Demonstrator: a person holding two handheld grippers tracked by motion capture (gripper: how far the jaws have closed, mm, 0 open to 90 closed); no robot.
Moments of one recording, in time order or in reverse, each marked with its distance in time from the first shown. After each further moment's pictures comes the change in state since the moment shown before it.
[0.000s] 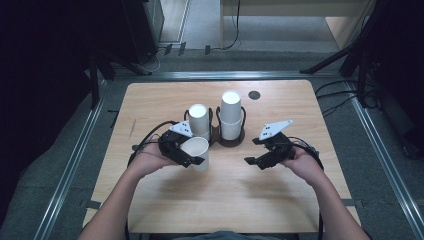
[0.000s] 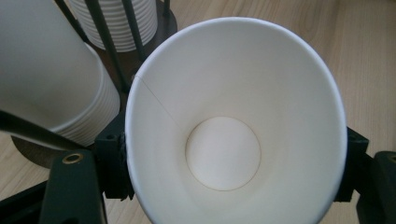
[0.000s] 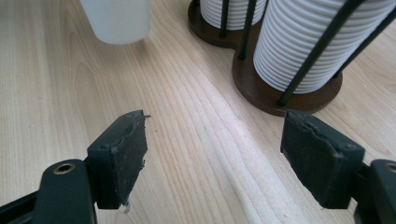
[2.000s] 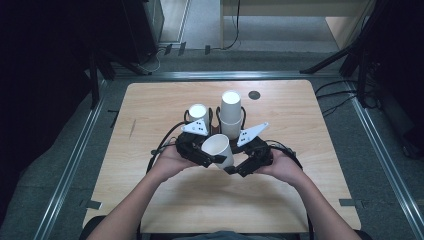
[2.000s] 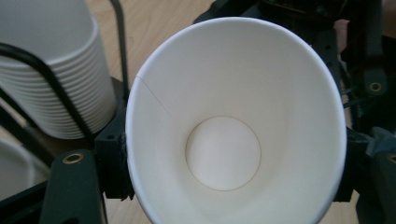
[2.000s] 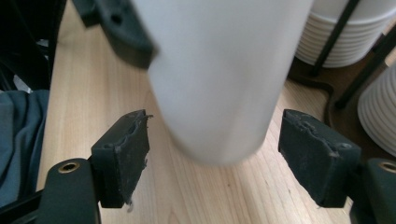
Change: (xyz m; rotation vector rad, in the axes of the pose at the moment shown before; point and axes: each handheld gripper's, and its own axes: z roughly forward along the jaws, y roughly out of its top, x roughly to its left) left arm -0.027 0.033 0.022 -0.220 -0.061 -0.027; right arm 0.032 0.029 0.037 -0.003 0.203 -0.034
